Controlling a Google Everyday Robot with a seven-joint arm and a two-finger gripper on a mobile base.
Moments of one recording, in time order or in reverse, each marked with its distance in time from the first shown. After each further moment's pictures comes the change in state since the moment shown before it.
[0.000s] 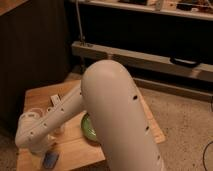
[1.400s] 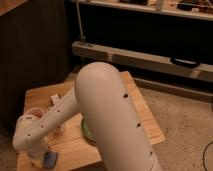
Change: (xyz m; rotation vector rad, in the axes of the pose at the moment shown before) arm 0.002 -0.004 0.012 0.030 -0.015 -0.014
